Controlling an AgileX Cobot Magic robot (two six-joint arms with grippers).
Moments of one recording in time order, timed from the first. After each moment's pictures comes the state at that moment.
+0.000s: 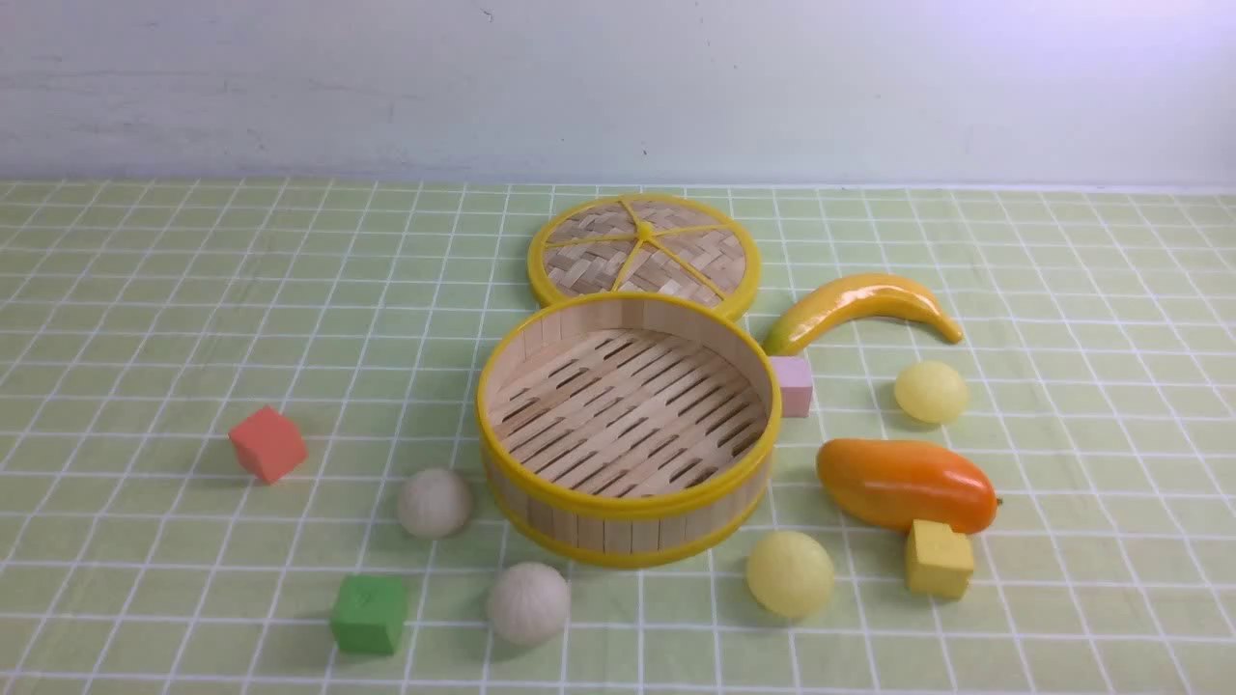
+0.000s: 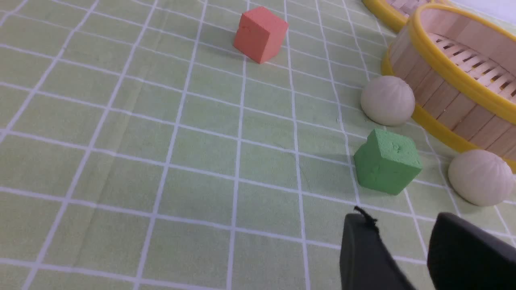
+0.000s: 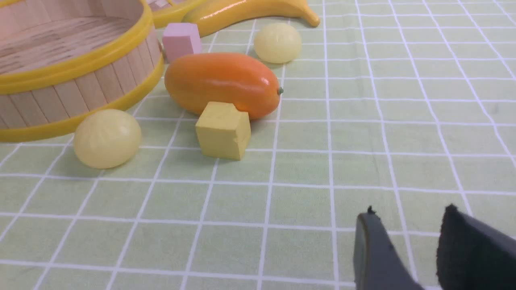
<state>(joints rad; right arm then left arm) 0.09 -0.01 0.02 0.02 0.38 0.05 -0.10 -0.01 0.03 -0.12 0.38 -0.23</state>
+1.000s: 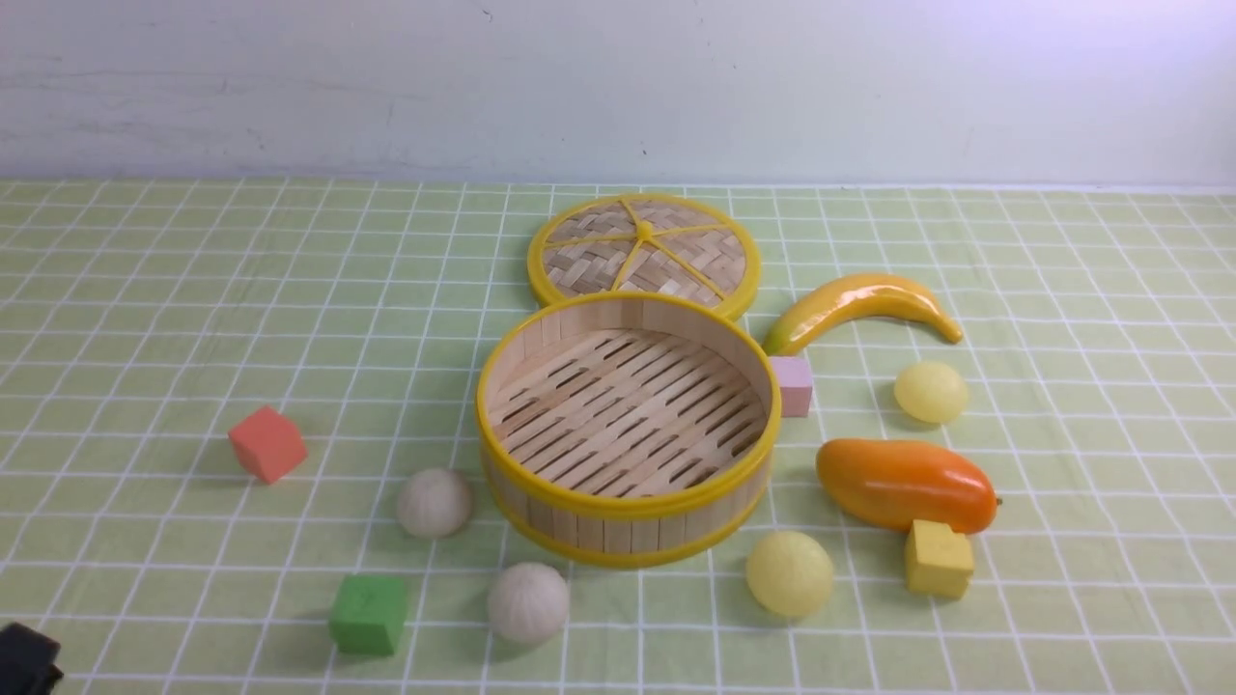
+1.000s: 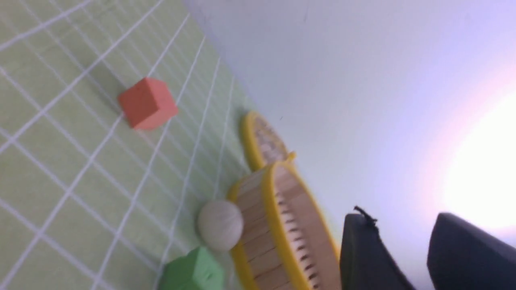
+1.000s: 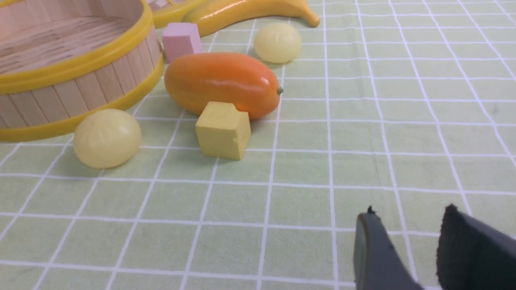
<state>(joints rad) 0.09 -0.01 0.02 0.02 0.38 0.05 -0.10 -0.01 0.03 -0.58 0.03 -0.45</state>
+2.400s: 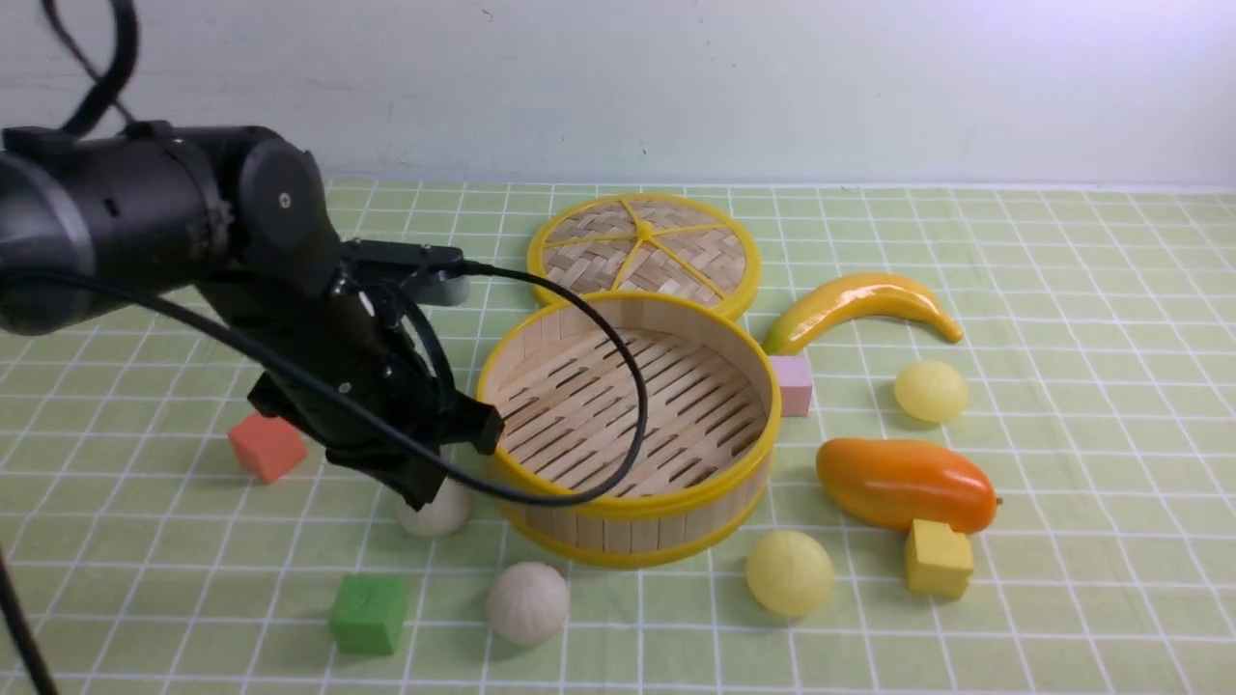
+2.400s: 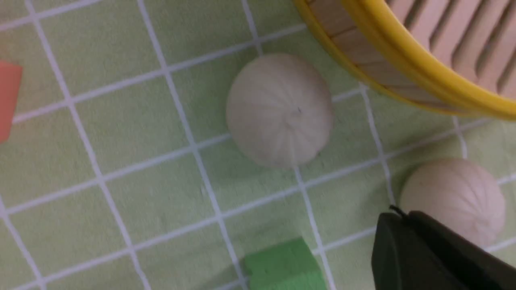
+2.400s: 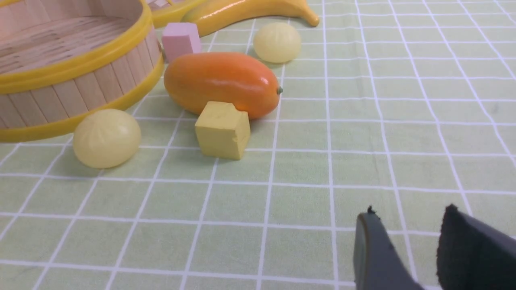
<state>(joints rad) 0.09 -0.01 0.02 0.02 0.38 0.05 -0.32 1.78 -1.33 -0.17 0.89 0.06</state>
